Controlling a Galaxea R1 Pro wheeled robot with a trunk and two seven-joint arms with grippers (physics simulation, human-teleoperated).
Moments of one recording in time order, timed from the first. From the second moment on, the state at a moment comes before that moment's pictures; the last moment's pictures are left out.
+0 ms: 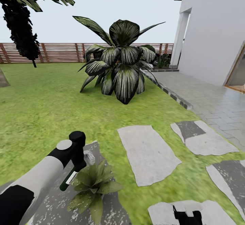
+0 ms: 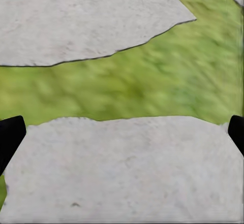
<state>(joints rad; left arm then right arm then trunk) -0.94 0.08 -0.40 -0.69 -1.30 0.93 -1.56 -0.40 -0.13 -0.04 -0.13 0.10 -0.49 -0.07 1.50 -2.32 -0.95</state>
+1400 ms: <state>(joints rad) -0.90 0.04 -0.40 -0.68 -1.31 0.82 -1.56 -0.40 -0.13 -0.04 -0.13 0.10 -0.49 -0.07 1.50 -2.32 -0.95</state>
